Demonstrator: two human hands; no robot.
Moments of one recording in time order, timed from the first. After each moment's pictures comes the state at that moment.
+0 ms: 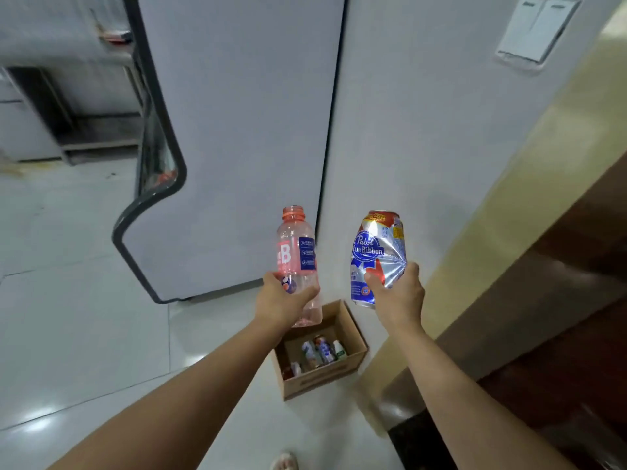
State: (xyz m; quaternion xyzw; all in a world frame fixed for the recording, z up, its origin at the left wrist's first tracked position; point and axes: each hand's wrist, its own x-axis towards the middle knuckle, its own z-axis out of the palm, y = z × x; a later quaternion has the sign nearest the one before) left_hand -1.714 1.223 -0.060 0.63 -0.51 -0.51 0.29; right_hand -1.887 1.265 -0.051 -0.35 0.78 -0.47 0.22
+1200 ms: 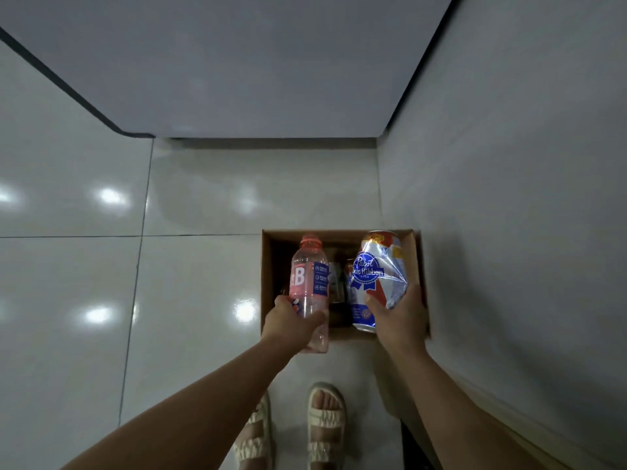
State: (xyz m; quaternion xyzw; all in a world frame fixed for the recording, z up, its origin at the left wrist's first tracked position) left_hand -1.804 1.078 -0.538 0.78 -0.27 -0.57 0.06; right_hand -1.966 1.064 -0.520 -0.36 0.82 -0.17 0.41
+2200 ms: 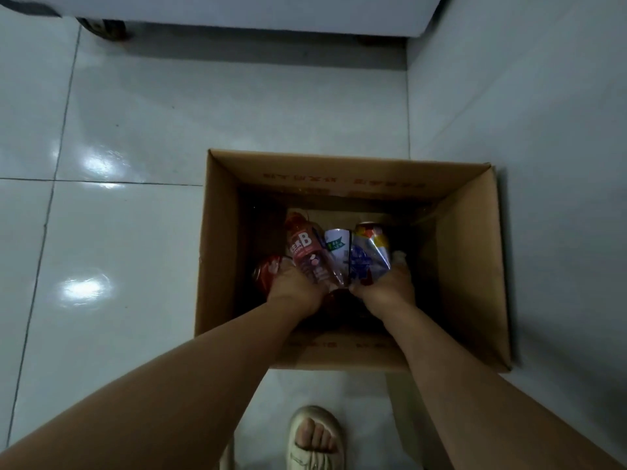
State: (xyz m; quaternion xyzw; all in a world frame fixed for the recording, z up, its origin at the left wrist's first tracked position) left_hand -1.839 1.054 -0.785 0.78 -0.29 -0.55 0.02; right_hand -1.975 1.039 -0.772 -0.30 0.82 -0.05 0.49
